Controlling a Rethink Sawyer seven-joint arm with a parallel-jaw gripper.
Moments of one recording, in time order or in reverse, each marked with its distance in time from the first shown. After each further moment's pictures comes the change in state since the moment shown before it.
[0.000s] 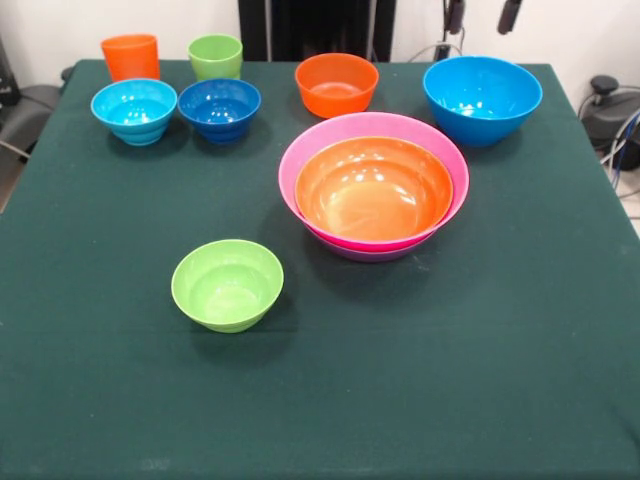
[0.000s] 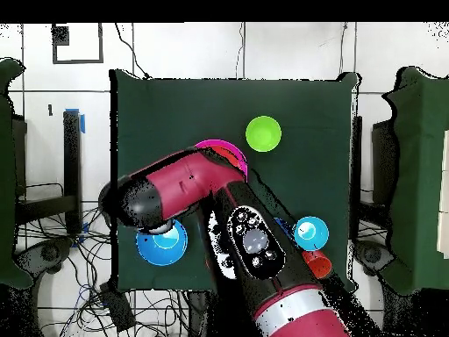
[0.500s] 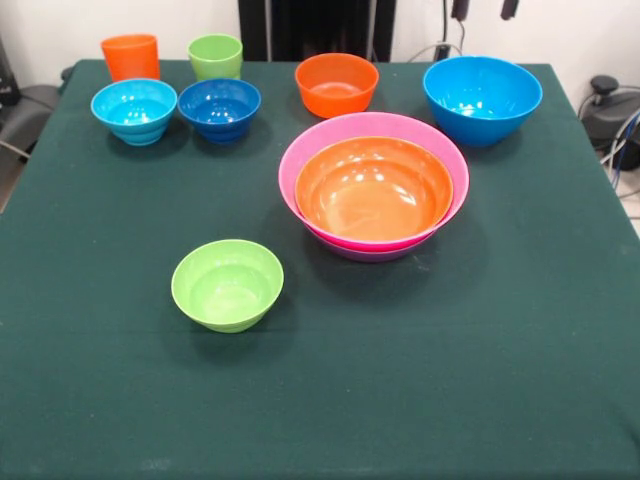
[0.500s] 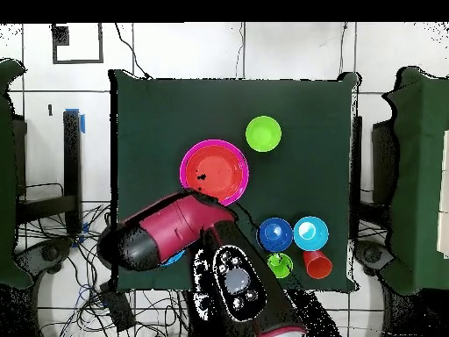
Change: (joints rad) arm 0.043 -0.092 -0.064 0.200 0.013 -0.230 0.034
